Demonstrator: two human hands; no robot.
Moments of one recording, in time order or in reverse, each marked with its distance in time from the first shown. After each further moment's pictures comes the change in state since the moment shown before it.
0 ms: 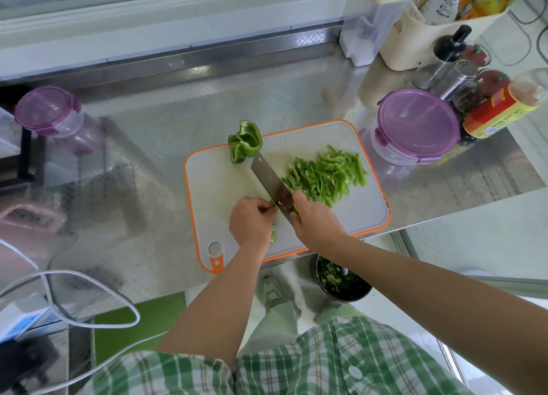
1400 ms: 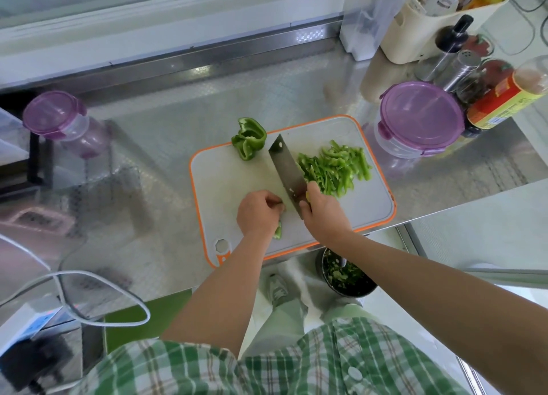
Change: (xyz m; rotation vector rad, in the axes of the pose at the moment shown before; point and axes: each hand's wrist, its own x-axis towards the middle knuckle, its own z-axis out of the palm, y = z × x) left_hand 0.007 0.006 -0.009 0.054 -0.141 0.045; right_hand 0.005 0.008 0.013 0.134 0.138 0.116
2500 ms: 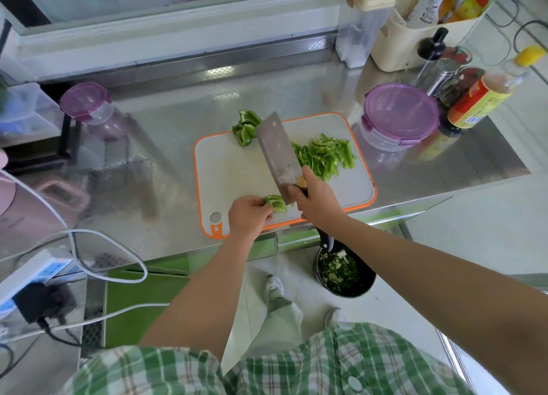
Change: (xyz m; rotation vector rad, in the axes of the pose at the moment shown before) left_hand -0.066 -0.017 0.008 -0.504 0.009 -0.199; right_hand -0.045 0.006 -0.027 0.278 -0.005 -0.125
